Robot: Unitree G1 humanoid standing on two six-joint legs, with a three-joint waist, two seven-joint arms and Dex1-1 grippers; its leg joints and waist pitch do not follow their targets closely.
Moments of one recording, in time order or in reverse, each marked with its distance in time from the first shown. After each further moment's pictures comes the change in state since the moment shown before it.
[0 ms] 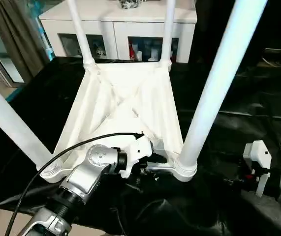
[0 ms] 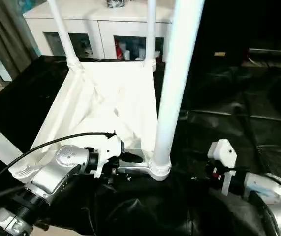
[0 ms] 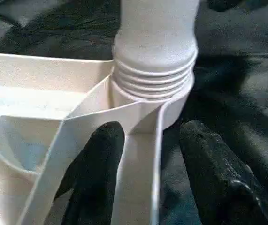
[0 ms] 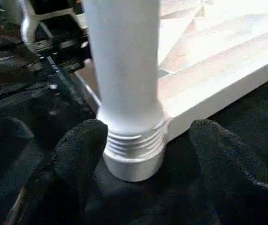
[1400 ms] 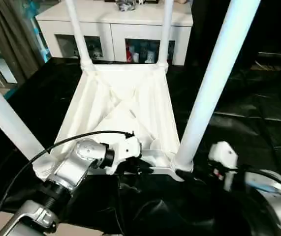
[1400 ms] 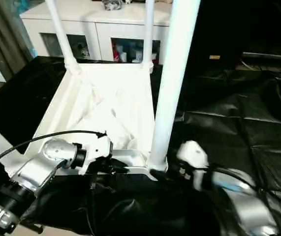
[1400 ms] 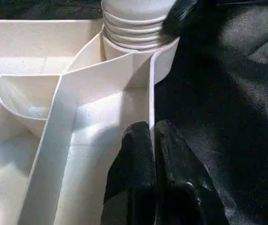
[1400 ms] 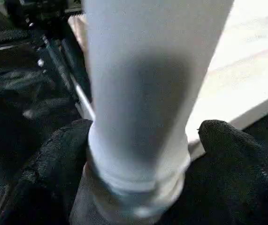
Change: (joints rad) left arm -0.040 0.103 -0.001 0.029 0.035 -0.007 -0.119; right arm -0.175 0.159 0.192 0.199 -0.200 -0.146 -0.105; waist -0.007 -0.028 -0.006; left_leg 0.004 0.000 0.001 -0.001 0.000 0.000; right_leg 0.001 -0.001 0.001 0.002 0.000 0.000
